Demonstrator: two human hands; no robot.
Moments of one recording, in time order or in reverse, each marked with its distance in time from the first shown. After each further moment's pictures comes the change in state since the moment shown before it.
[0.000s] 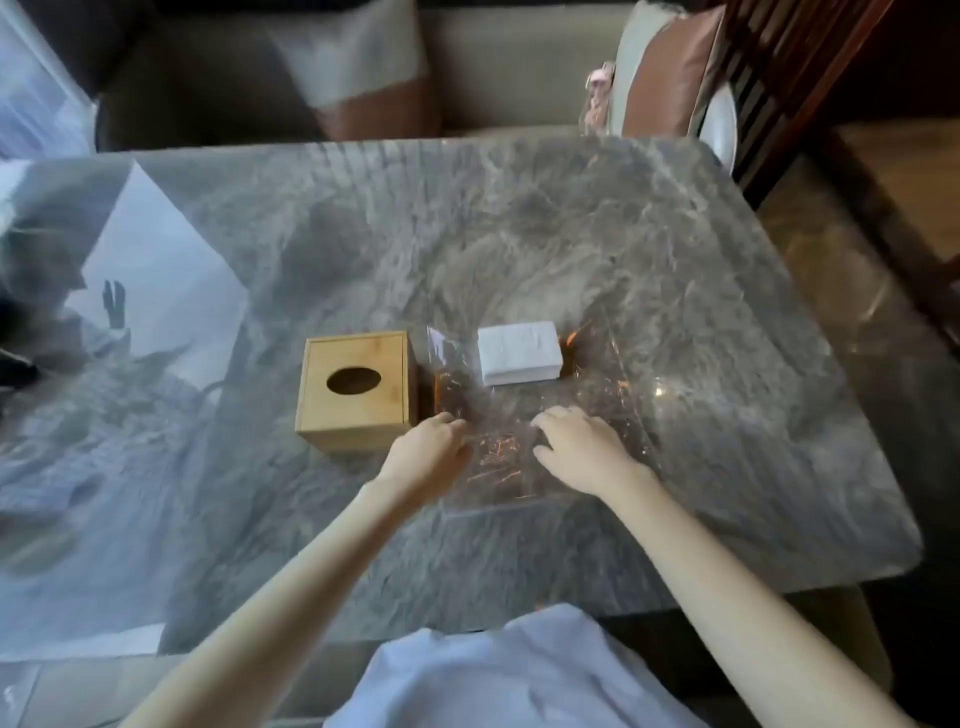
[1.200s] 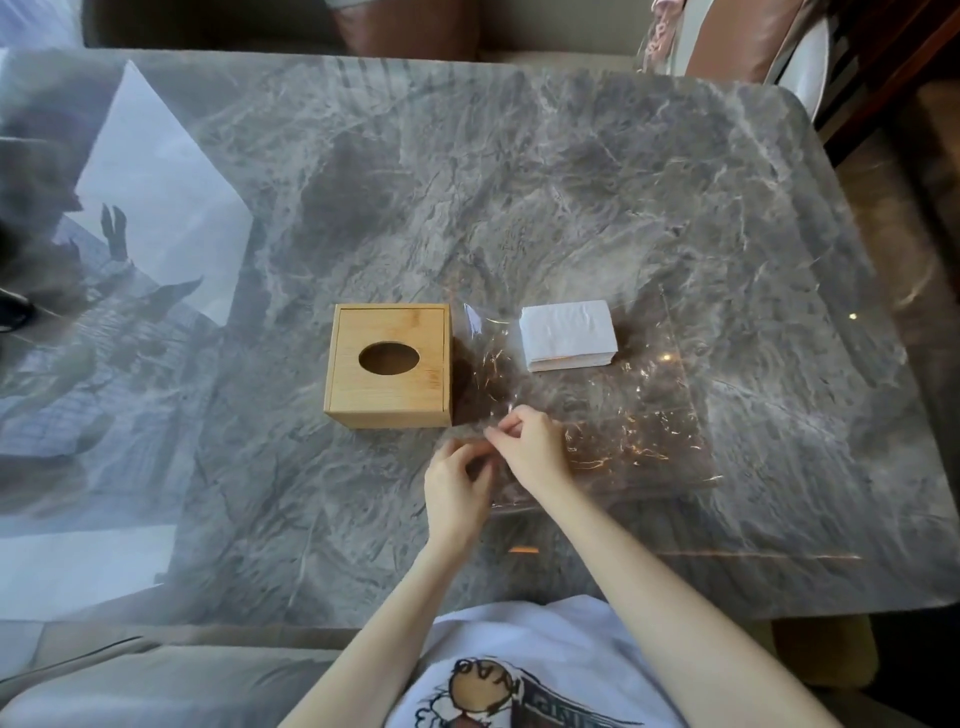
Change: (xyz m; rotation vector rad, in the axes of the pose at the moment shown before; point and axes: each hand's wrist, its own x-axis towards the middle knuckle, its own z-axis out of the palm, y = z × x) left_hand -0.019 -0.010 0.065 -0.681 0.438 -0.383; right_hand 0.061 -0.066 0.066 0.687 0.211 0.279
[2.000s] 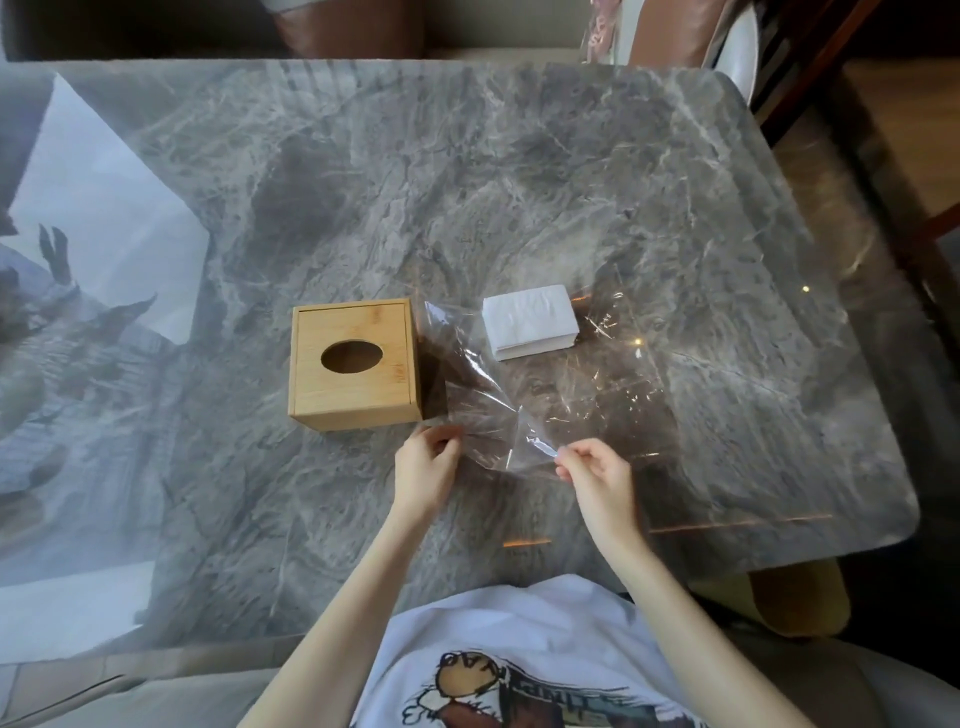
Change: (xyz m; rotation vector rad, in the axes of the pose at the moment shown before) left_hand 0.017 0.010 -0.015 0.008 -0.213 -0.138; right_hand -0.063 0.064 -0.052 0.573 0.233 0.093
